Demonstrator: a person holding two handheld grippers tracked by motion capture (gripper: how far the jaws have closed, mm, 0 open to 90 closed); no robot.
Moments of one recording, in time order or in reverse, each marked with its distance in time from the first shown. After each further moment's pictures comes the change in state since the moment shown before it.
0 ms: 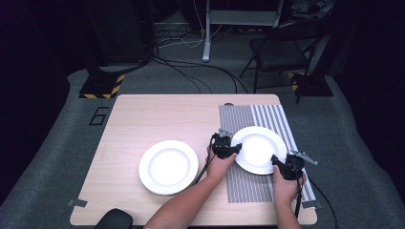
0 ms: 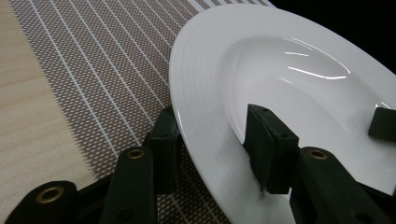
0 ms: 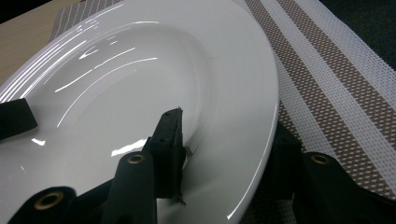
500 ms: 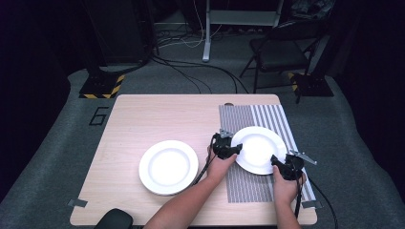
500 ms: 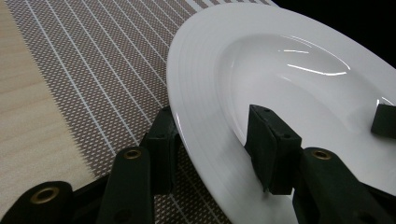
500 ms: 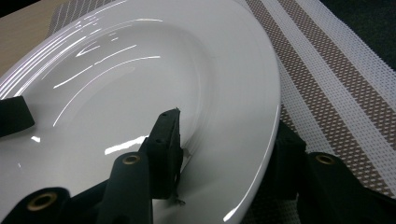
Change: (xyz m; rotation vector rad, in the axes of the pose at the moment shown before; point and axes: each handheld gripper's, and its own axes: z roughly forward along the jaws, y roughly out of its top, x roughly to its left) left arm -0.002 0.000 0.000 0.002 0.006 0.028; right arm 0.001 0.000 0.000 0.003 -0.005 -0.013
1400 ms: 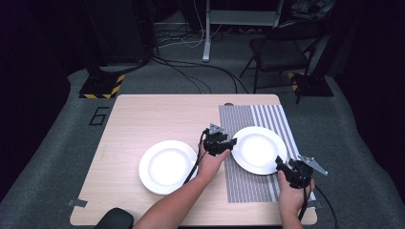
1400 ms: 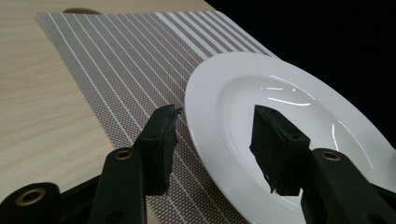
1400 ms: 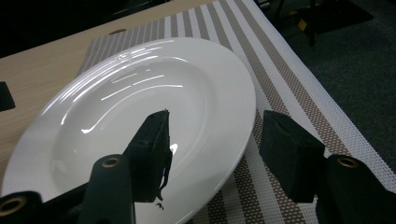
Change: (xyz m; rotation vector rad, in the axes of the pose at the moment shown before) left arm 0.013 0.020 -0.047 -0.101 -0.026 -0.007; right arm 0.000 0.000 -0.049 -0.140 0.031 -0.059
